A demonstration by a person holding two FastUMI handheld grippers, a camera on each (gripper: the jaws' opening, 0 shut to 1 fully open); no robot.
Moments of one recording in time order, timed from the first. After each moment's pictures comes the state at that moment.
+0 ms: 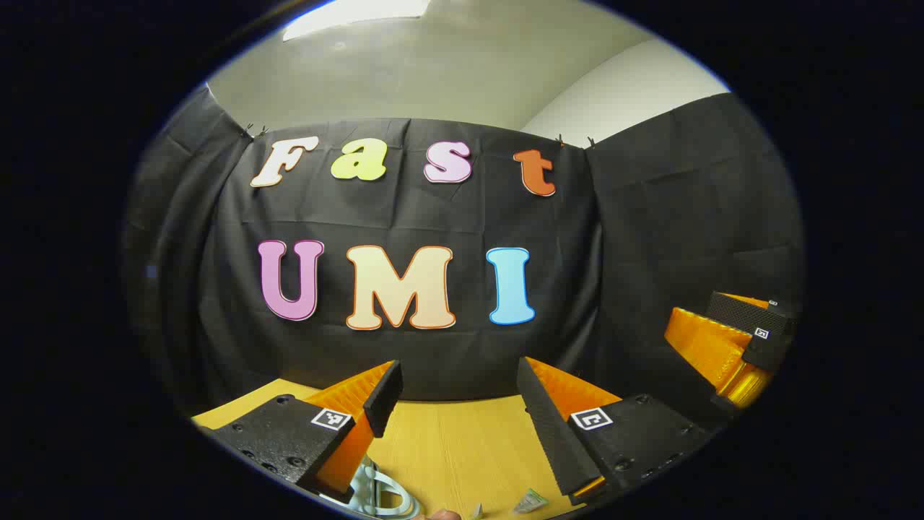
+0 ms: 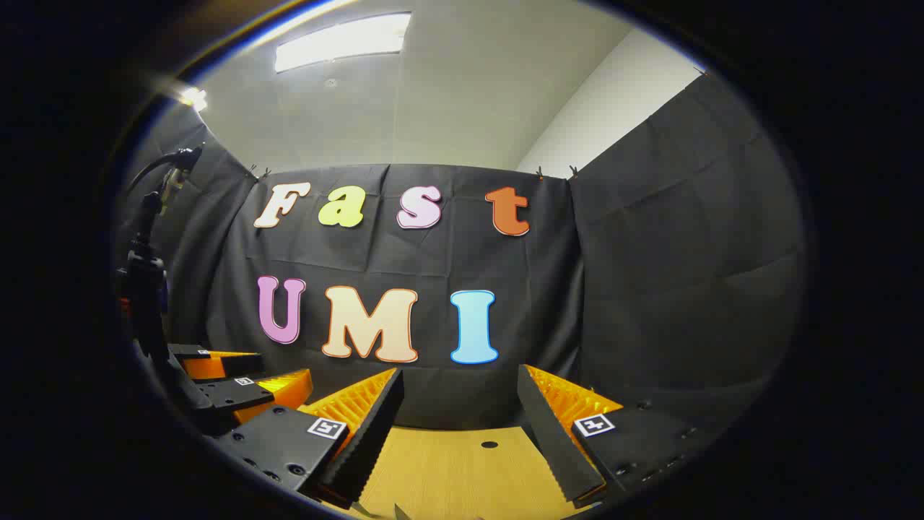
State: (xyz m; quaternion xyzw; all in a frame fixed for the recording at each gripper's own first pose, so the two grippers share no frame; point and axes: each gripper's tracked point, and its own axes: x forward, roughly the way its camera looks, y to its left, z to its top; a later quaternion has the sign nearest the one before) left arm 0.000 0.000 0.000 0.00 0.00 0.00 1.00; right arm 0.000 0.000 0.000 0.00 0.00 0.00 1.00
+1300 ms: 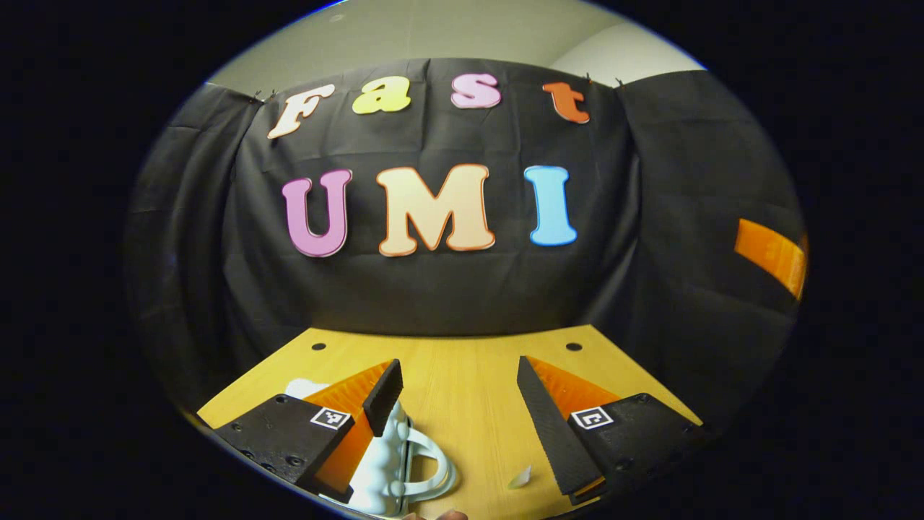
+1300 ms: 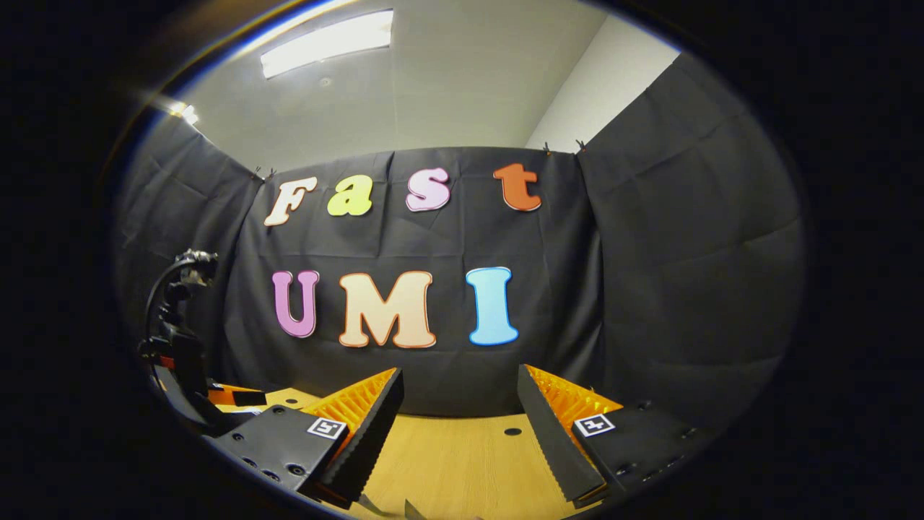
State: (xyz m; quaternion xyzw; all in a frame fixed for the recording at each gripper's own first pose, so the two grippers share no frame) left arm -0.006 0.059 -0.136 0.01 0.17 0.07 0.98; right arm 0.024 -0.001 -0.061 0.03 0.05 0.04 1.00
